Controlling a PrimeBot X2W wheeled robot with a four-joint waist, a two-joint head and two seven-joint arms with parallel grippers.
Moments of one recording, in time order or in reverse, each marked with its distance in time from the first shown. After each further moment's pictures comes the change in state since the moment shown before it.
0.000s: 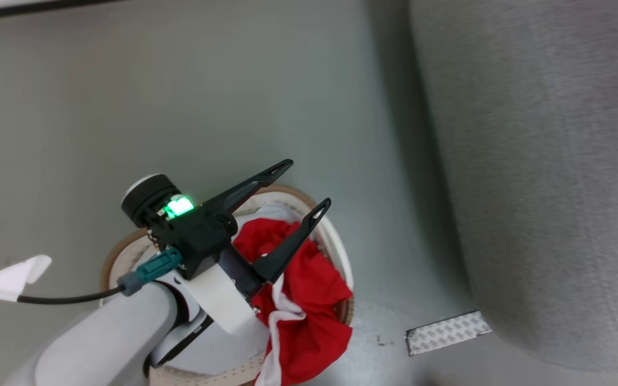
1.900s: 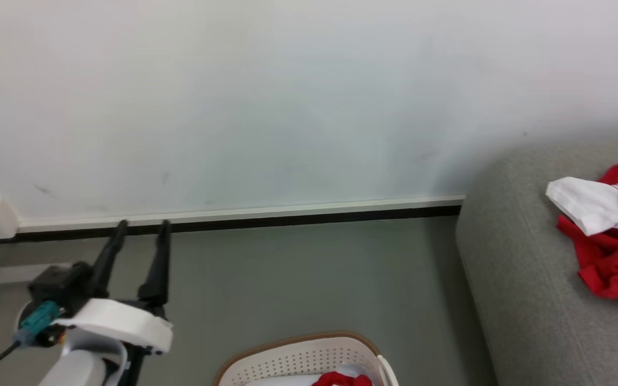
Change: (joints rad) left arm 0.405 -0.155 0.458 0.239 -0.113 0.169 -0.105; right arm 0.550 0.073 0.289 -0.340 -0.052 0.000 0.237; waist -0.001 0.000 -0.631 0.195
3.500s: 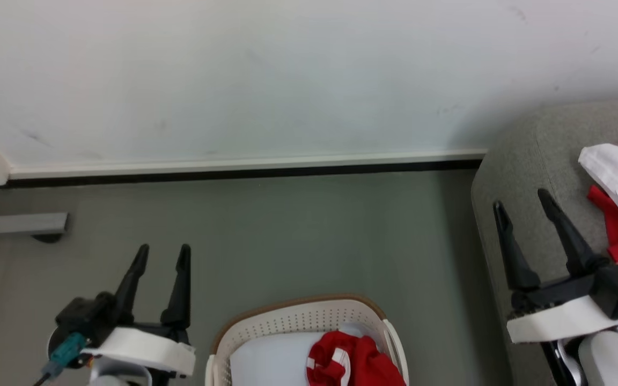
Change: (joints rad) left arm 0.127 -0.336 0.387 0.070 0.363 -0.263 0.000; right arm 0.103 0.254 0.175 0.190 -0.062 0.000 -0.347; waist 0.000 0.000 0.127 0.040
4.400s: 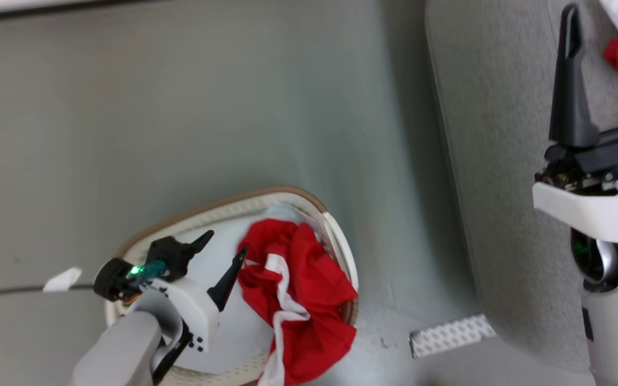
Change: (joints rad) left arm -0.421 0.245 -0.662 0.444 -0.202 -0.002 0.034; right arm -0.346 0.112 -0.104 -0.236 -0.090 0.000 0.000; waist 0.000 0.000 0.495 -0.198
